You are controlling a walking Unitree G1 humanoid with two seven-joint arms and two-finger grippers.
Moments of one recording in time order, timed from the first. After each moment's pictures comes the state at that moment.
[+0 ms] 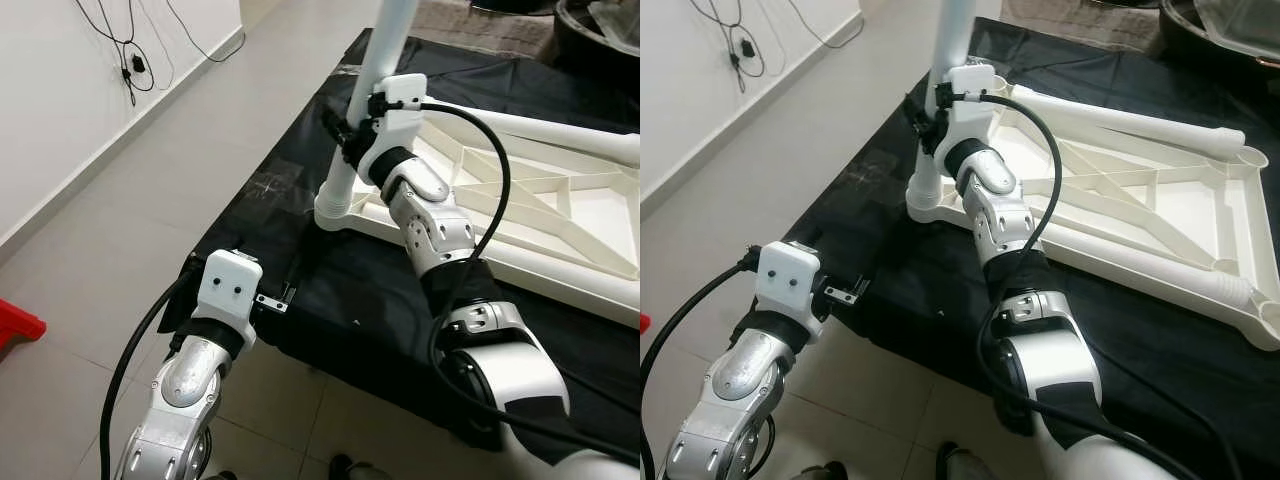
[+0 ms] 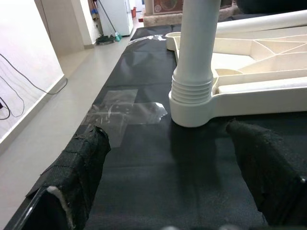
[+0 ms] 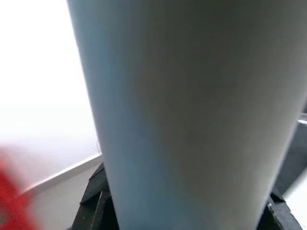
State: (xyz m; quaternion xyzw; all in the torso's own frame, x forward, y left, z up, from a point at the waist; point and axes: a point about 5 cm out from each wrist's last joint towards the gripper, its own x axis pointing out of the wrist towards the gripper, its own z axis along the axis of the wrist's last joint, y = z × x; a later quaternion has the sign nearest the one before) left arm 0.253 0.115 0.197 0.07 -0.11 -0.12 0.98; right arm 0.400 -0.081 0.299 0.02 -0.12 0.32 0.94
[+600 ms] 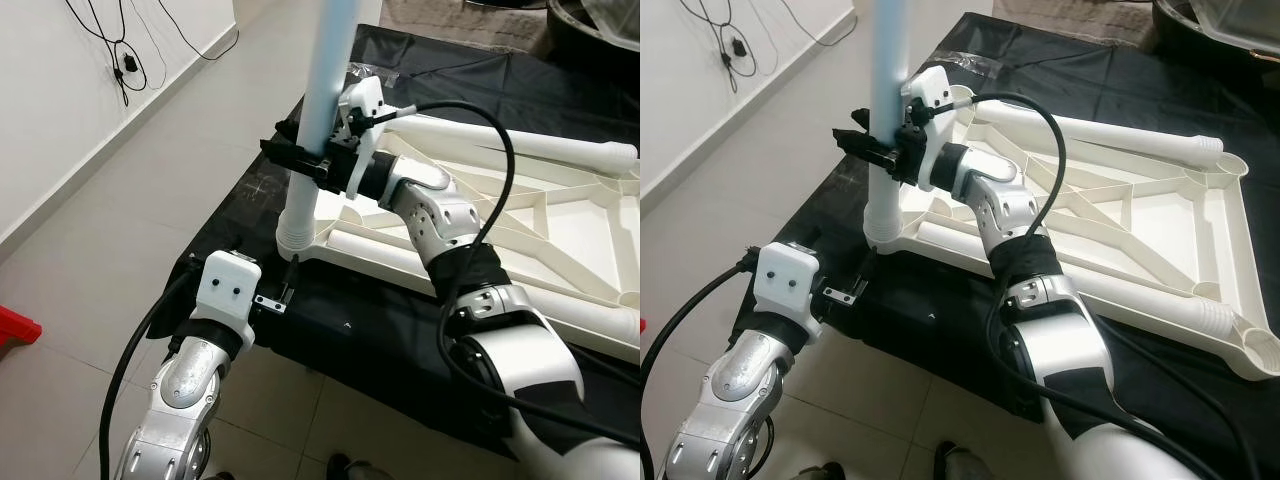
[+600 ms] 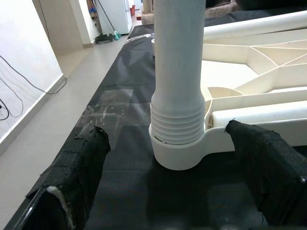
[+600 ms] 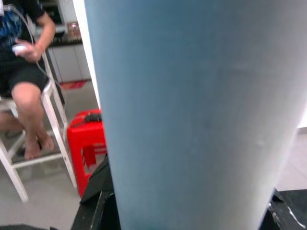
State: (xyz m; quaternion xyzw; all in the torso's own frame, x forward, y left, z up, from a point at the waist) left arm 0.252 0.116 0.196 0.07 -0.11 -0.12 0.98; right arm 0.384 -0.052 0.299 -0.03 -0.10 0.54 0.84
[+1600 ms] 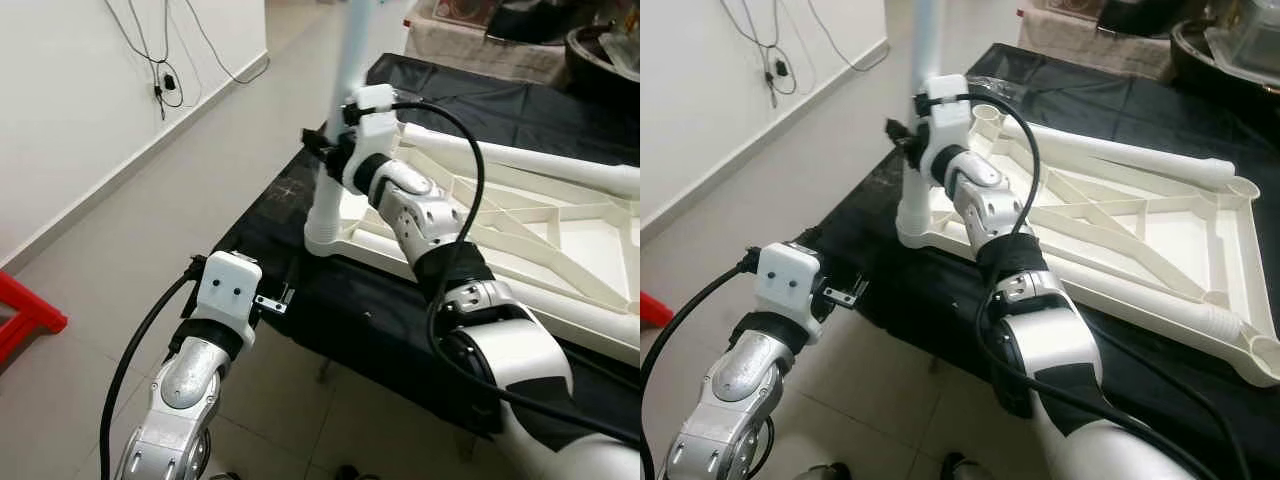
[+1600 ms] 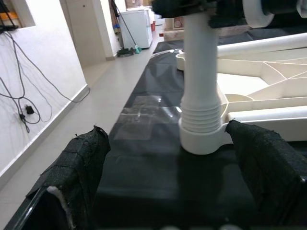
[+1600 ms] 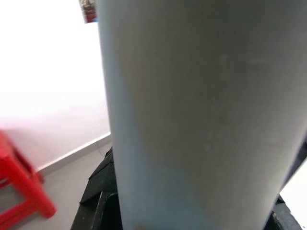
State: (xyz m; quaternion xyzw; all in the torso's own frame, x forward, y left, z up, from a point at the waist) left arm 0.253 0.116 0.197 0.07 -0.11 -0.12 0.98; right arm 0.414 -0.082 0.276 0.03 -0.05 0.21 0.98
